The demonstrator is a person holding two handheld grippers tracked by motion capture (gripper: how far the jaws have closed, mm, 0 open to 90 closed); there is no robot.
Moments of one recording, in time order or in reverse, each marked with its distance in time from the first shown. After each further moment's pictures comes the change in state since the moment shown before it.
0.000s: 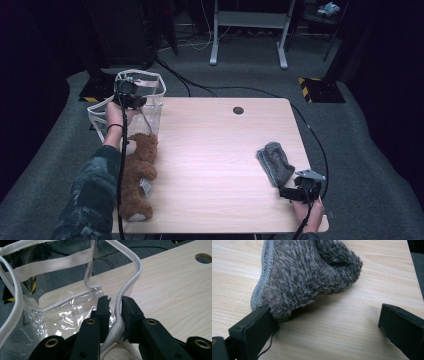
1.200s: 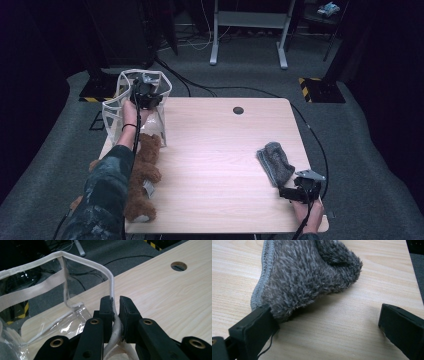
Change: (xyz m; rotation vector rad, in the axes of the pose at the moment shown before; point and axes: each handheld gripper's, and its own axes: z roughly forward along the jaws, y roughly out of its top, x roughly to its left) left arm -0.045 0.016 0.010 -0.070 -0.060 0.134; right arm 0.000 0.000 0.000 -0.004 -0.003 -0.007
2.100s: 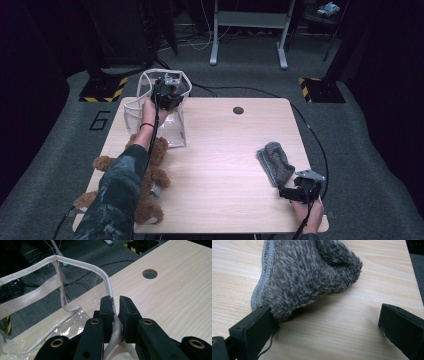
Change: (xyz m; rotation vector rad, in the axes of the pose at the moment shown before) left arm -0.049 0.023 0.018 -0.044 -0.099 0.082; right arm 0.000 0.000 0.000 -0.003 -0.003 -0.004
